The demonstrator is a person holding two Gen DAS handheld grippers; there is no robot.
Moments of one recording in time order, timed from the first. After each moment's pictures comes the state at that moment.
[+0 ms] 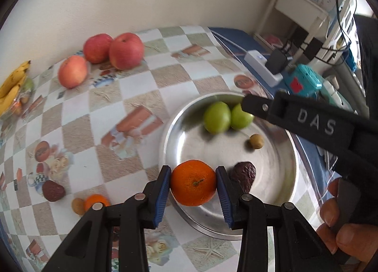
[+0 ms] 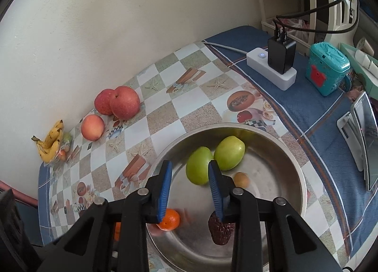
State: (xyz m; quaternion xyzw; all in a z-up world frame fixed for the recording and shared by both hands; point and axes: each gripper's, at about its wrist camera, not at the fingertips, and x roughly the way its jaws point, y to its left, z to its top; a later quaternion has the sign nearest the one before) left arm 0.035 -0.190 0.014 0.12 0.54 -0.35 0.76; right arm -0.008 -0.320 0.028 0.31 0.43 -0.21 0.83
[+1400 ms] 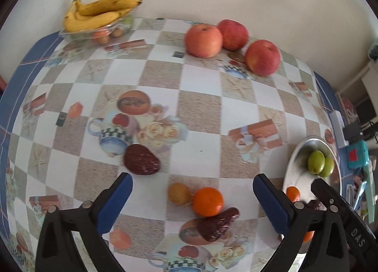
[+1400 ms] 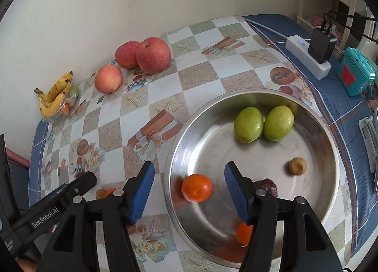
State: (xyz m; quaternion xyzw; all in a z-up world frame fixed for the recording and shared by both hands) left arm 0.110 -0.046 -0.012 -0.02 0.57 -0.13 0.81; right arm 0.016 -0.252 0.004 0.24 0.50 -0.15 0.82
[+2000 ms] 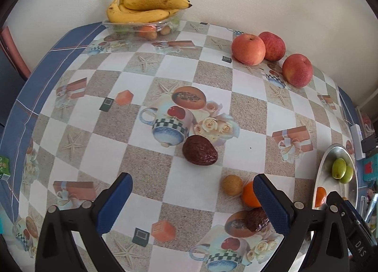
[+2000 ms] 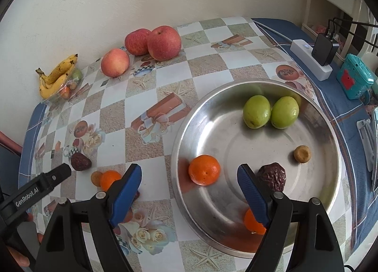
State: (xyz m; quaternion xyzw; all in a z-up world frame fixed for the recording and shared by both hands) left arm 0.097 0.008 -0.011 -0.02 0.56 -0.06 0.83; right arm 0.007 -0.221 -0.003 0.20 0.50 -0.14 0.83
